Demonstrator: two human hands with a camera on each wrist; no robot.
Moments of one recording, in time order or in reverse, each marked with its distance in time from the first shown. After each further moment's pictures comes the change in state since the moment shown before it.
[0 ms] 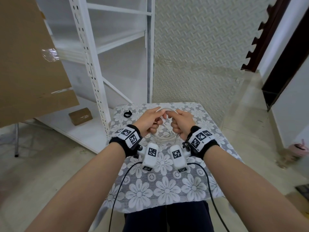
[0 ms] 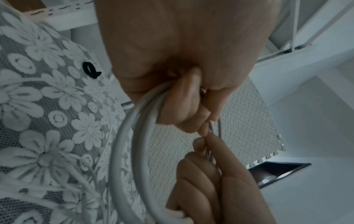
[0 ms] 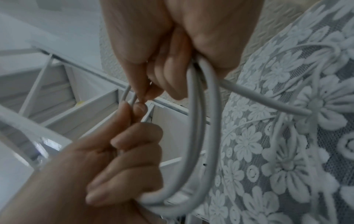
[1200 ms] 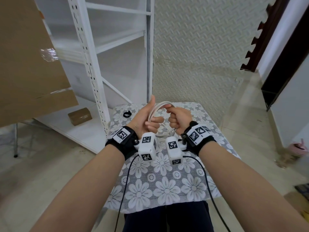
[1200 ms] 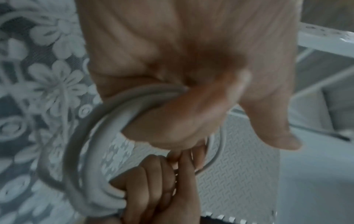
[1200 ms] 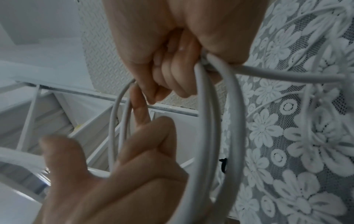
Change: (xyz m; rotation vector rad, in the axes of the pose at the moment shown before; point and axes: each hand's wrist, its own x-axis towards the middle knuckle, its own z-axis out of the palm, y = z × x) left_hand -0.005 0.006 -0.010 -0.553 -0.318 -0.179; right_hand 0.005 -0.014 0.011 0.160 0.027 0.068
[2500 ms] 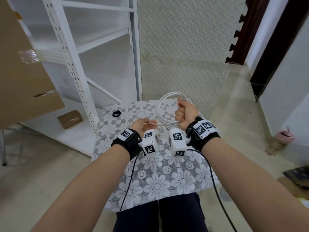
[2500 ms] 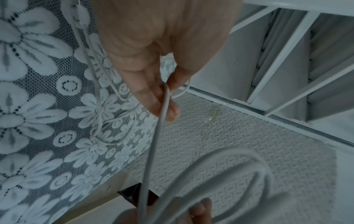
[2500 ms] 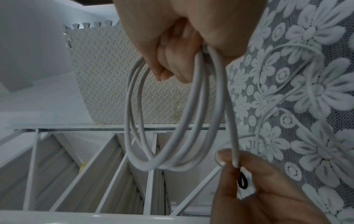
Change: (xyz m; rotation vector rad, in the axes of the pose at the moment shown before) left_hand 0.038 -0.042 0.012 -0.341 0.646 0.011; right_hand -0.007 -0.019 -0.054 0.359 0.129 0.018
